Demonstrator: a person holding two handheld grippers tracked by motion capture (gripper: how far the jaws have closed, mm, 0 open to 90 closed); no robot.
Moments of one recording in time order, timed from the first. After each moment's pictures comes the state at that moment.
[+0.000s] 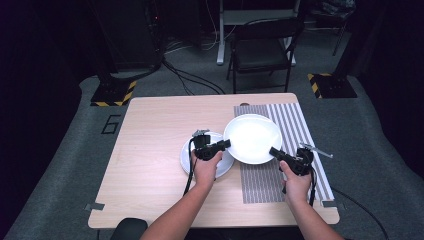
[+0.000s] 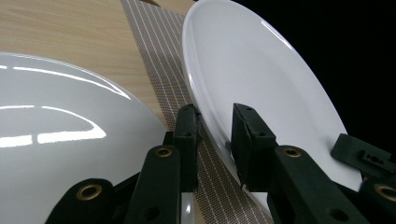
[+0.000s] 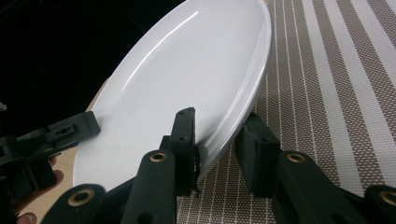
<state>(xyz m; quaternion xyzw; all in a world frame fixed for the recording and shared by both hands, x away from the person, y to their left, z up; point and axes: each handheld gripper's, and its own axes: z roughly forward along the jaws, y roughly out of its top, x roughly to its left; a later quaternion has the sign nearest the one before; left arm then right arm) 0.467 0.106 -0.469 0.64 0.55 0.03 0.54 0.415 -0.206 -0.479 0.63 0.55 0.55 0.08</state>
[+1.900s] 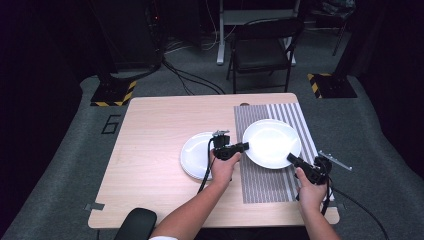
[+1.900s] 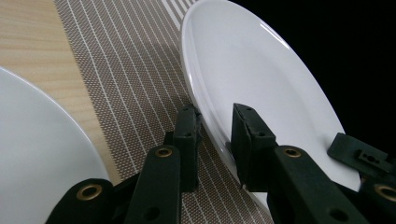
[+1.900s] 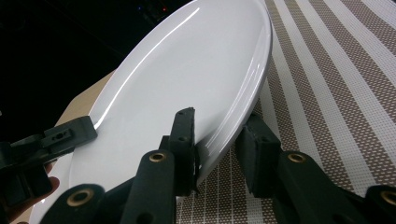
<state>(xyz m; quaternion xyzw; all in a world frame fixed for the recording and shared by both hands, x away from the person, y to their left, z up) 0.480 0.051 -0.487 0.66 0.52 -0.02 0.54 0.391 -0.250 -0.493 0.66 0.51 0.53 0.13</state>
